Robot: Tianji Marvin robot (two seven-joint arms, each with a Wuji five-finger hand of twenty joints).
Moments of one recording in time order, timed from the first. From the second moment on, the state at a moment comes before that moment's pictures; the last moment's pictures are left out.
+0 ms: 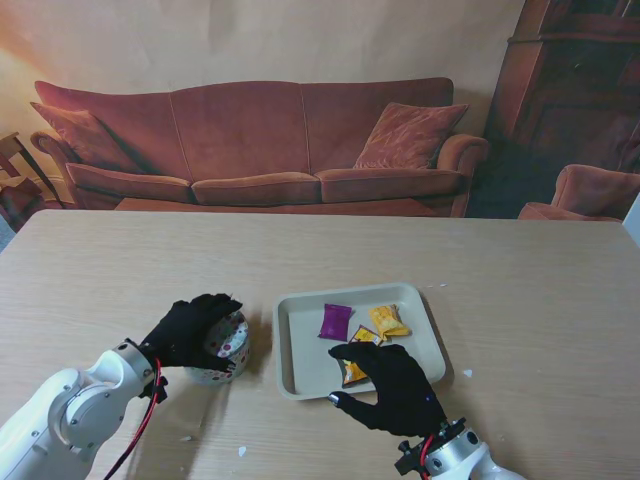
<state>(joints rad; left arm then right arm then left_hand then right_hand) 1.64 -1.04 -1.35 -1.52 0.82 -0.40 -0.07 -2.03 -1.11 1.24 -1.88 -0.88 -0.33 -0.38 0.69 -0.49 0.25 -0.04 0.31 0.26 0.10 0.37 0.23 0.24 0.19 0.47 0.16 0.26 0.20 0.65 0.00 0.54 0.64 0.74 0.36 -0.32 0.68 -0.02 0.48 0.11 0.49 0.37 0.61 0.17 0.47 0.27 0.66 0.15 0.30 0.29 0.30 0.31 0.78 0.57</state>
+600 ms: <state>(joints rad) 1.69 -1.06 -1.46 -1.58 0.81 -0.45 -0.03 -2.03 -1.11 1.24 -1.88 -0.88 -0.33 -0.38 0.69 -0.49 0.25 -0.04 0.33 0.27 0.11 0.36 0.23 0.24 0.21 0.47 0.18 0.26 0.24 0.67 0.00 0.54 0.64 0.74 0.36 -0.32 0.68 -0.02 0.48 0.11 0.49 0.37 0.61 0.17 0.47 0.27 0.66 0.15 0.30 0.29 0.30 0.31 0.78 0.57</state>
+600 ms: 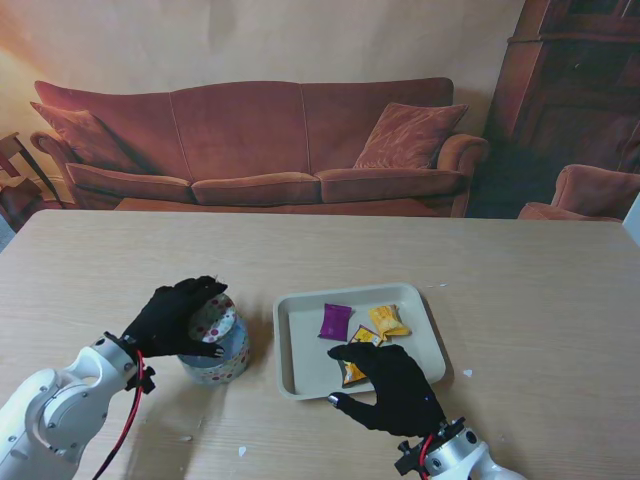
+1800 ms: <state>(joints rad) 1.59 -1.05 -1.63 -1.22 0.93 -0.43 0.20 -2.03 -1.10 1.24 -1.88 -0.88 -0.31 -0.34 0.69 -0.49 0.25 -0.04 0.34 0.28 0.42 0.68 0.23 0.24 0.23 0.46 0.19 0.26 0.29 0.71 0.00 0.55 0.64 0.74 0.37 -0.30 0.68 -0.02 0.49 0.11 0.49 0.37 0.64 0.17 0.47 0.27 0.66 0.15 0.30 0.29 0.30 0.31 0.78 0.57</state>
